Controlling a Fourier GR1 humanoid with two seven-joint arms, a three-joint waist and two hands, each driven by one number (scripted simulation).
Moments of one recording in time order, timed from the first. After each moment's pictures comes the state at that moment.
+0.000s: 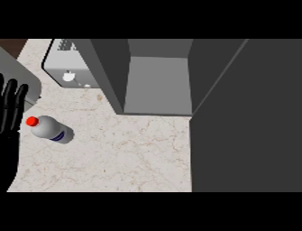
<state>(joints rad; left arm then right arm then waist) 0.02 0.10 0.00 -2.10 0.02 0.03 -0.03 0.00 -0.10 0.00 -2.10 0.04 0.02 -0.01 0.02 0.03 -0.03</state>
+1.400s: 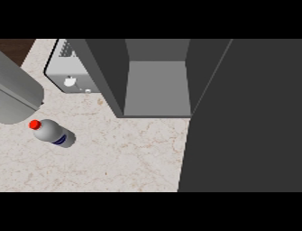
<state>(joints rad) 0.20 0.27 0.46 -2.22 0.64 -0.18 0.32 0.20 -0.04 0.32 -2.47 0.01 0.08 0.30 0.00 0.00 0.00</state>
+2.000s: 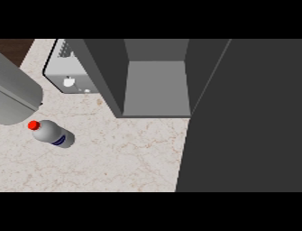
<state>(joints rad) 0.20 0.22 0.42 -2.06 0.45 -0.28 0.24 0.16 -0.04 0.40 -2.48 0.04 0.02 0.36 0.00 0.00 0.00</state>
